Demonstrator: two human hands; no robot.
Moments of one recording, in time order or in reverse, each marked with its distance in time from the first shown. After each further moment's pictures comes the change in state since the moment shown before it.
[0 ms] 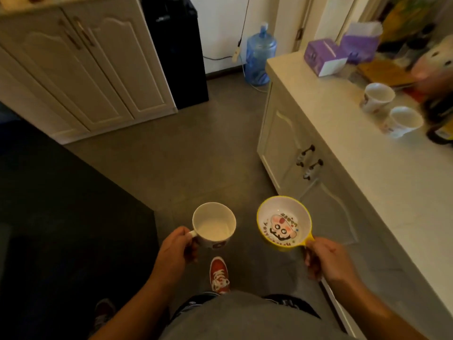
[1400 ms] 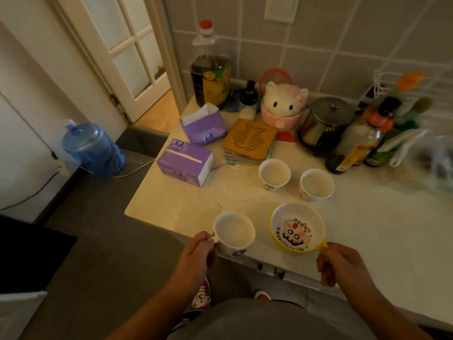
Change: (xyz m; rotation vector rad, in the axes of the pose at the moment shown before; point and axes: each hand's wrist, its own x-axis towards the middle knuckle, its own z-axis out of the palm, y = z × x) left_hand 0.400 0.297 0.314 0.433 -0.963 0.078; right_hand 0.256 -0.140 -0.094 0.397 0.816 0.271
